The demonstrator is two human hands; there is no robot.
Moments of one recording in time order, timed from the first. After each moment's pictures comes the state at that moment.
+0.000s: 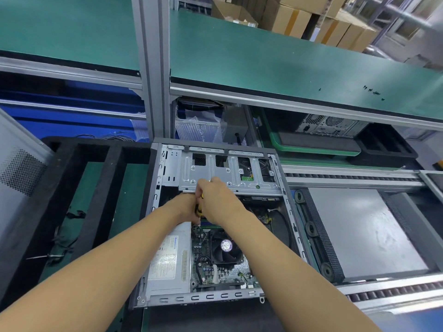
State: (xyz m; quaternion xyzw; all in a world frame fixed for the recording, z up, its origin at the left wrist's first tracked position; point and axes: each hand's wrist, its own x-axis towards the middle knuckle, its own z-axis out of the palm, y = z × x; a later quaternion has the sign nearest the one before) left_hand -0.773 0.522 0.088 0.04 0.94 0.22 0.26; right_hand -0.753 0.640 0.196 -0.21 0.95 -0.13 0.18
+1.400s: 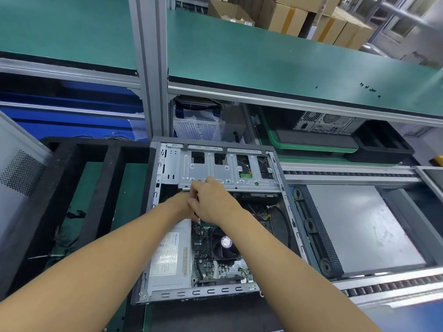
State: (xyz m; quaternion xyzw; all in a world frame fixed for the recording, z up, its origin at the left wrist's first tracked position) left_hand -0.781 0.525 0.082 0.05 0.94 0.14 0.29; right_hand -0.749 0.635 0.190 -0.22 0.95 -0.14 0.19
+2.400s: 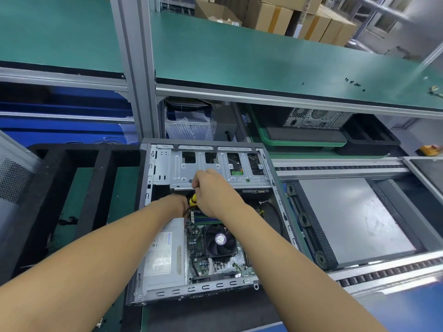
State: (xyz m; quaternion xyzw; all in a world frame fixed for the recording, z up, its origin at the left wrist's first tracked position) left_hand -0.780 0.526 0.101 0.04 0.92 0.09 0.38; right_hand -0.747 0.652 0.212 -0.19 0.95 -0.20 0.15
